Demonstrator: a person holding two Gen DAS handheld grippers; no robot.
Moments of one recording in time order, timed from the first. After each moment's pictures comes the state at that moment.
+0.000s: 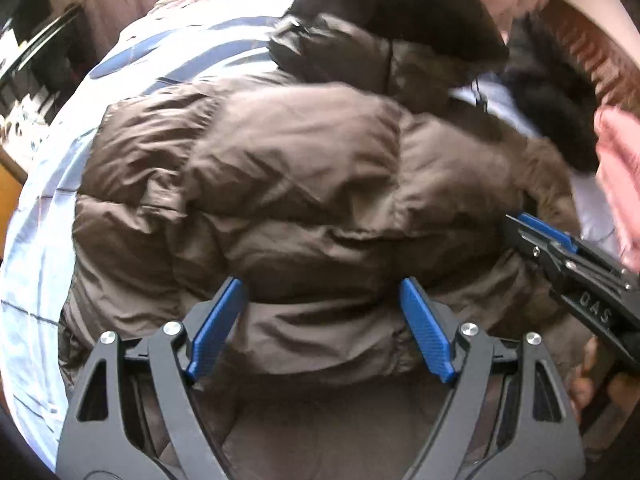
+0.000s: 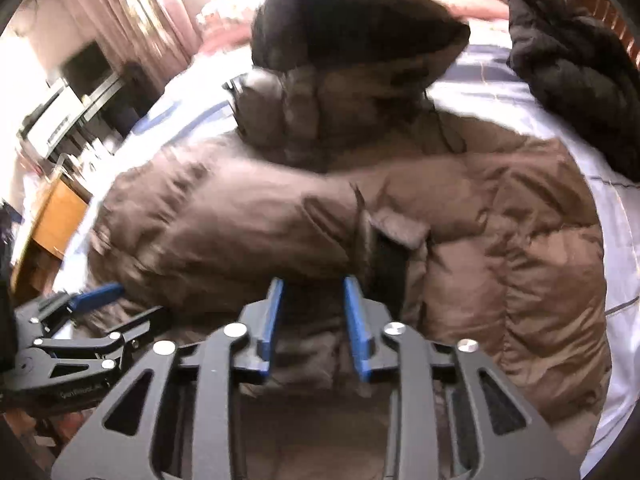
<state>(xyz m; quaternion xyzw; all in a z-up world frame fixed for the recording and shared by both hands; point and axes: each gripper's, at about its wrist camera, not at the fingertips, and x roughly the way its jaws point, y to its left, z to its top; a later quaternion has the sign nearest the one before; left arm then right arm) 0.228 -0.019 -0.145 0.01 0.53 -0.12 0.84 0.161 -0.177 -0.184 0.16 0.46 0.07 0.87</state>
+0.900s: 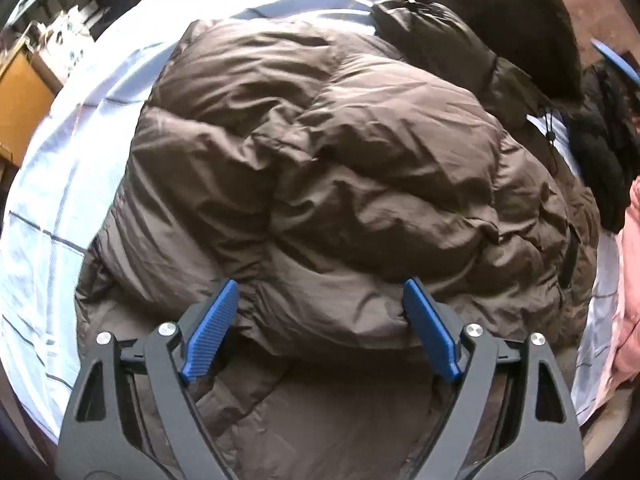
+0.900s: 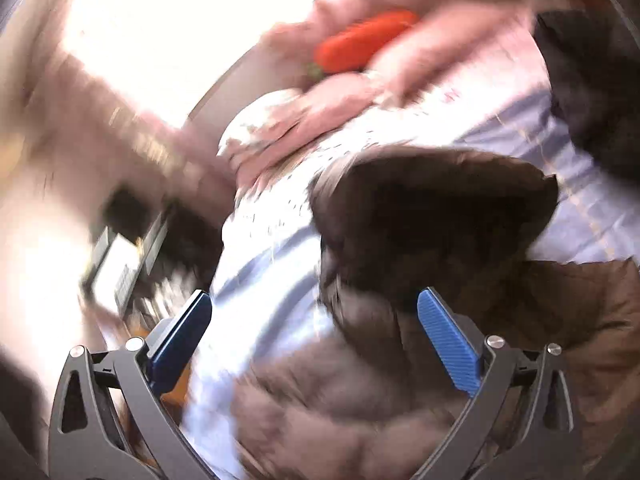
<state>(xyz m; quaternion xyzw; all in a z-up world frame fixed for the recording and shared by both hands) 0.241 0.033 -0.157 -0.06 0.61 -0.03 0.79 0.338 -0.210 -0.080 0.40 0.35 0.07 0.84</state>
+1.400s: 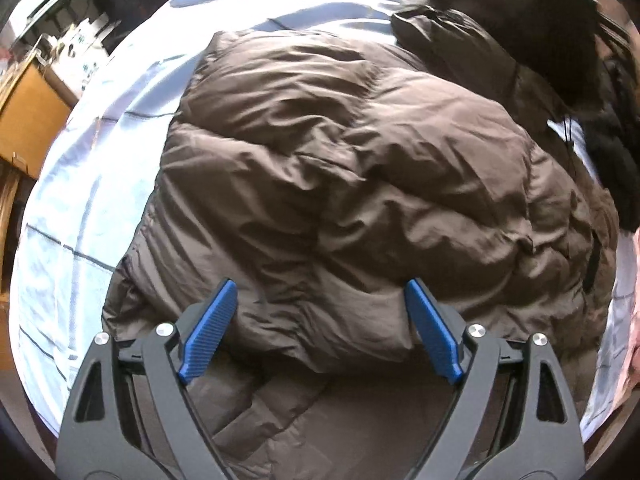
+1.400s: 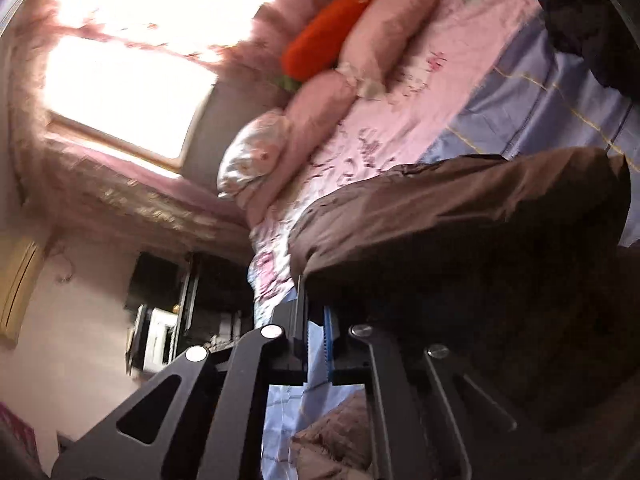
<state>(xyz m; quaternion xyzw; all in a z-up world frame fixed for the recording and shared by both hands) 0.247 0.054 -0.158 -0.04 0.60 0.00 0.80 0.377 -0.226 -0.107 0.50 0.32 0.09 0.80</state>
